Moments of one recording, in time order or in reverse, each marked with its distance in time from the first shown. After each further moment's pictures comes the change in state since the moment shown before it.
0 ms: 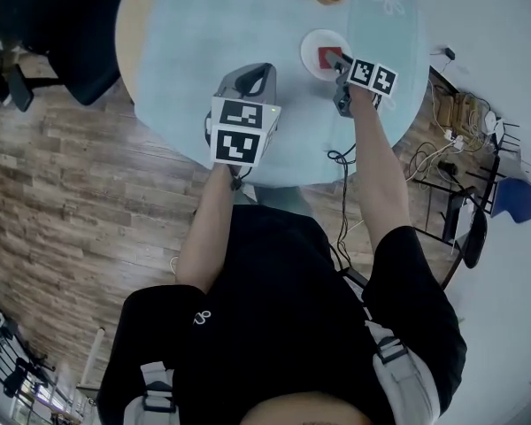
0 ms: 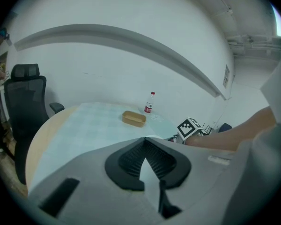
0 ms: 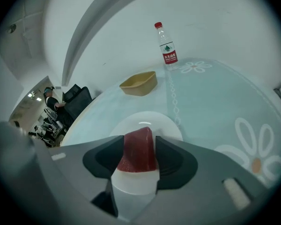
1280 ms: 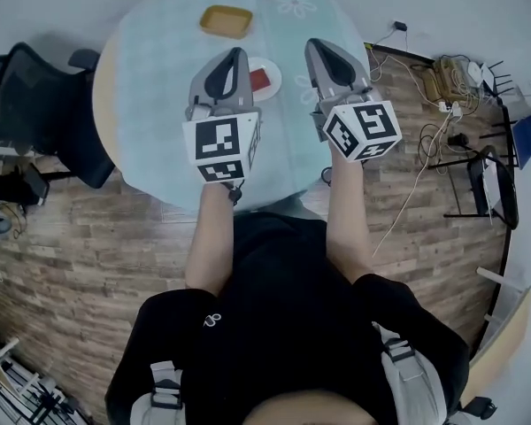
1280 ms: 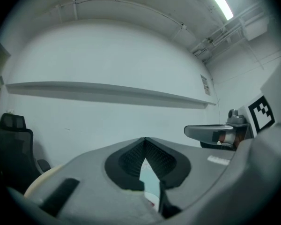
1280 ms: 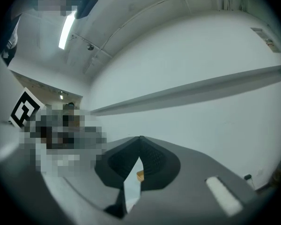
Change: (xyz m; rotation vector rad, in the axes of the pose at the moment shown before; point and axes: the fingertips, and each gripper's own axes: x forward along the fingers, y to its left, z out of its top) left arm -0.025 -0.191 0.149 0.314 -0.465 -0.020; right arm -0.360 0.111 0.114 -0.457 -0.887 0.057
